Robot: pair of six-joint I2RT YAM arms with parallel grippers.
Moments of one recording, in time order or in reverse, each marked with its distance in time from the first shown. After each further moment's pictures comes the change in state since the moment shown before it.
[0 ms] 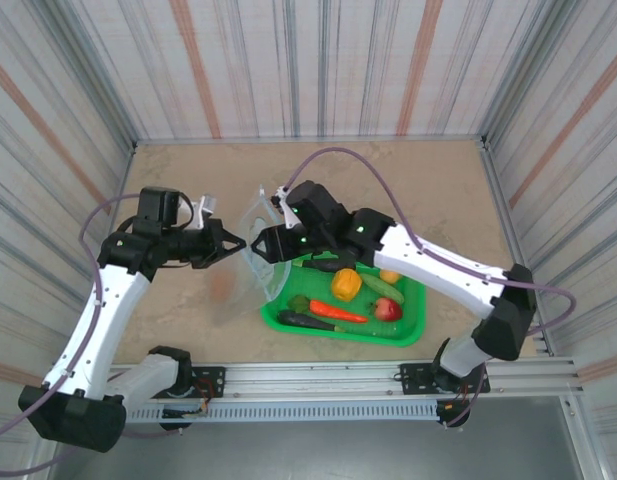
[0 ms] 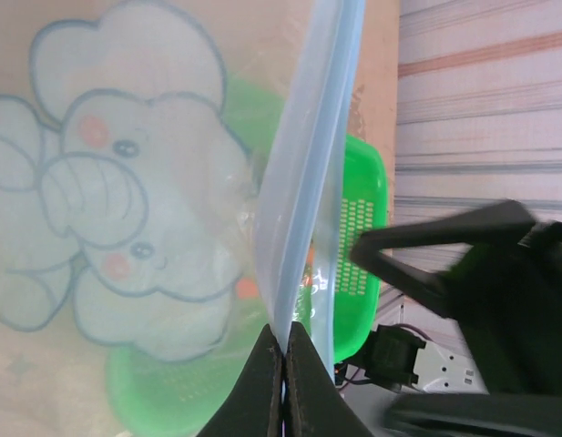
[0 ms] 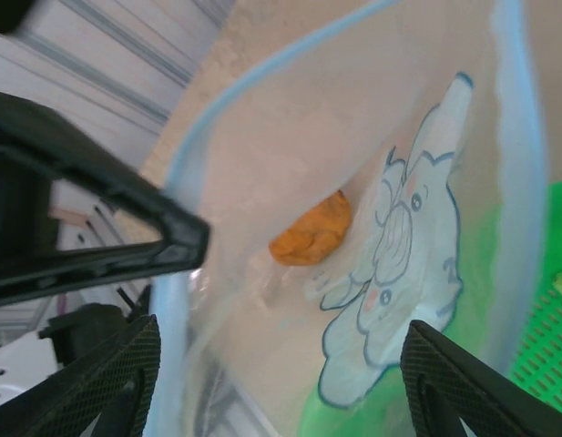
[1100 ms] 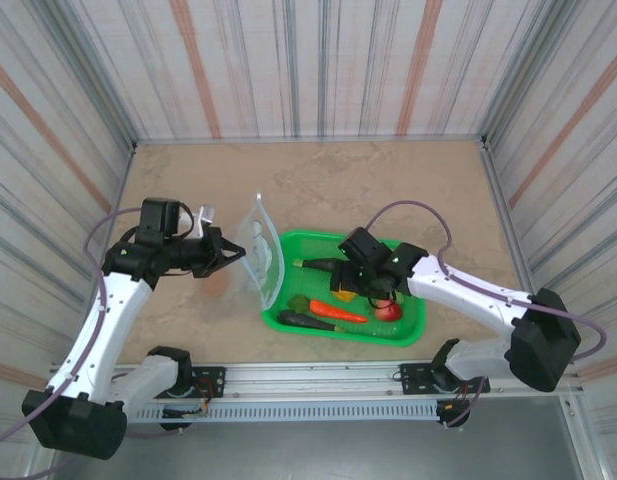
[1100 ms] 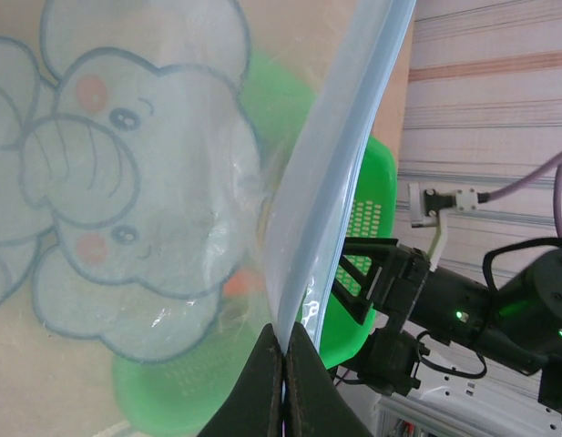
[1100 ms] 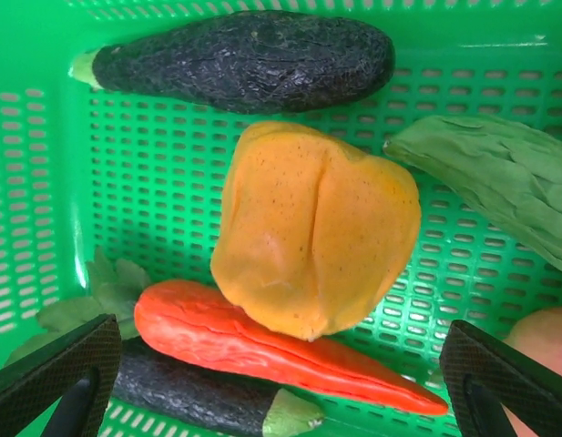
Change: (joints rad) left arm 0.015 -0.043 -0.107 0.054 0.023 -0.060; right arm -0.154 -0.216 -0.563 -0.141 0.187 0.342
